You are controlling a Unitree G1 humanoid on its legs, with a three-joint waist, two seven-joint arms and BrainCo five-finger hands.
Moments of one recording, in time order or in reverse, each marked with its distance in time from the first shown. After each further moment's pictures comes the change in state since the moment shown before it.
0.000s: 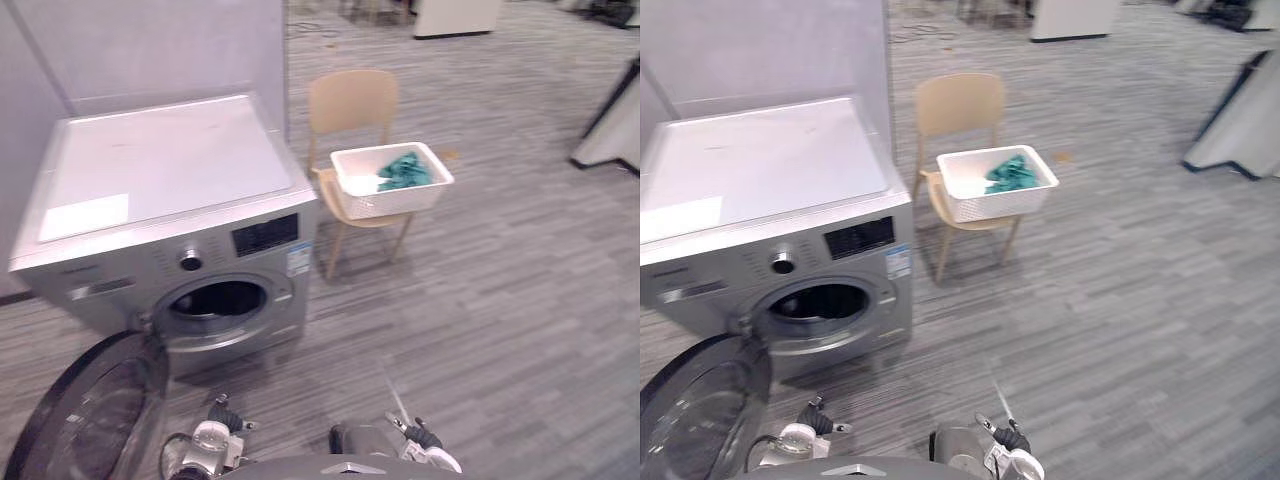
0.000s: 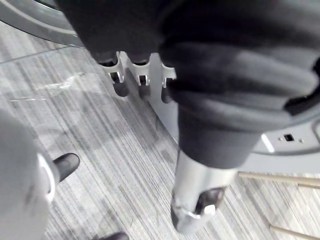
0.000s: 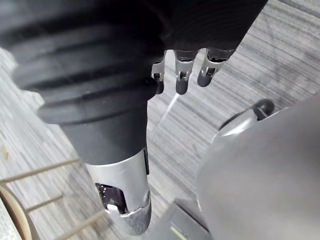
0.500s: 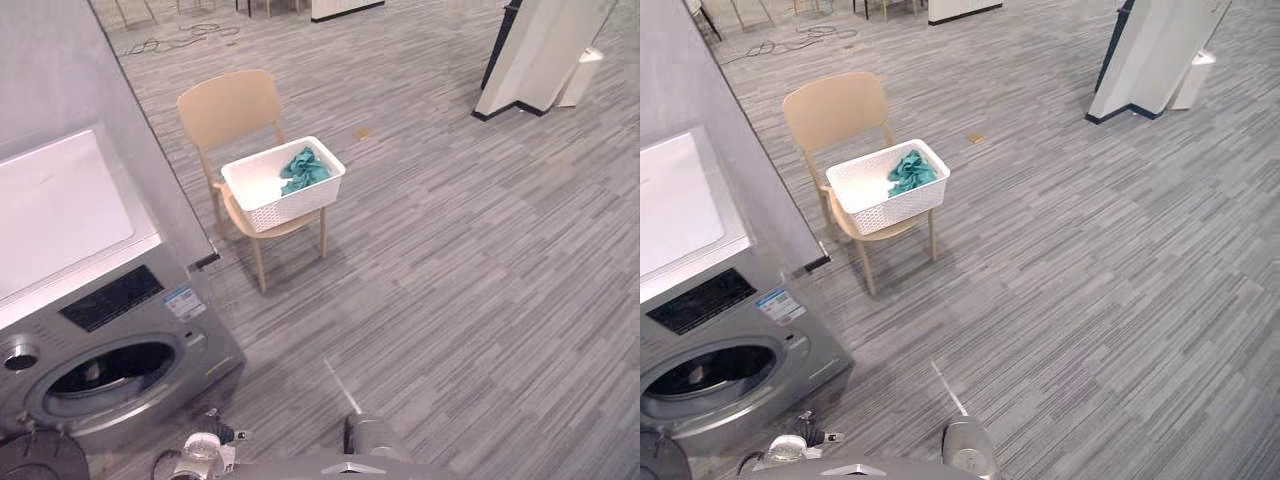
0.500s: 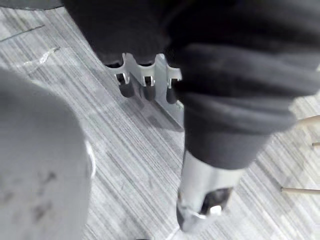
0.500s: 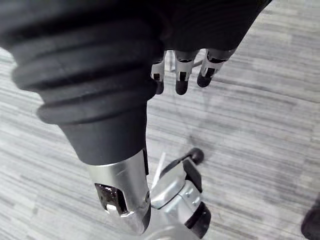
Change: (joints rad) left arm 0.036 -0.009 0.170 0.029 -0.052 -0.018 -0.038; right arm 0.062 -0.048 -0.179 0.187 -0.078 0.042 0.017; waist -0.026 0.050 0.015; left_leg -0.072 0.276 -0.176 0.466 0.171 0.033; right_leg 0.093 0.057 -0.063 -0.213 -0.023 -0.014
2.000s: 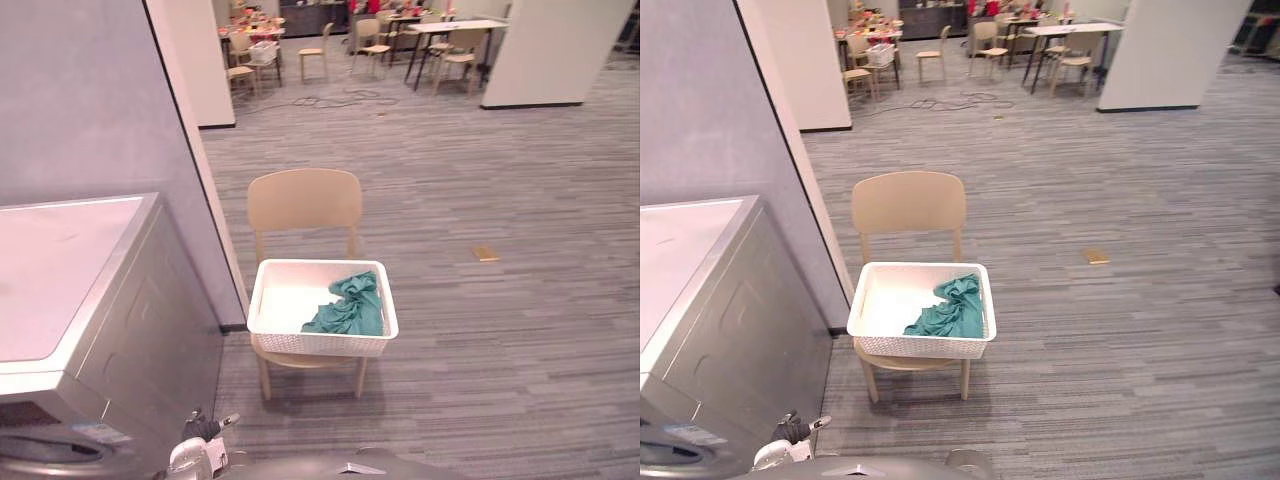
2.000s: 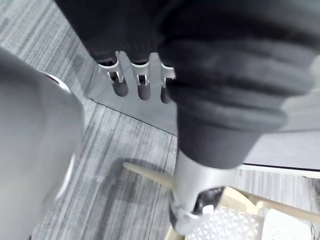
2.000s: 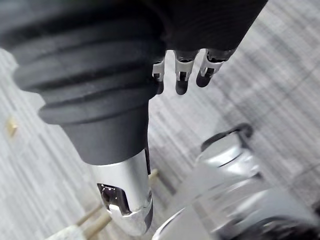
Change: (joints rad) left arm 0.061 -0.063 0.164 -0.107 -0.147 -0.022 -0.019; right arm 0.038 -0.005 0.065 -0.192 0.020 -0.009 0.020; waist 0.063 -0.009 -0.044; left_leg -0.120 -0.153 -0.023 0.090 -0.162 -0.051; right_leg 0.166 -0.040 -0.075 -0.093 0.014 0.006
